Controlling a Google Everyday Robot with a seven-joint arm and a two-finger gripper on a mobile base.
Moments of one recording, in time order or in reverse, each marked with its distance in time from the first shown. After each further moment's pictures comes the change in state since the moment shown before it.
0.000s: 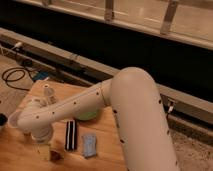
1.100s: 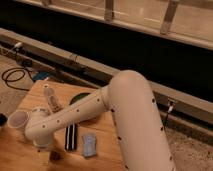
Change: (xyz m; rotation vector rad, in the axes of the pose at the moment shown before) arm -0.013 -0.001 0.046 0.024 -0.093 0.041
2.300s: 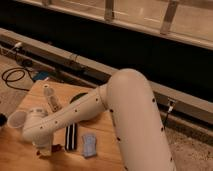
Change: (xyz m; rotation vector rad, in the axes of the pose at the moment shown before) arm 0.001 -0.004 -0.017 0.052 0.040 -0.007
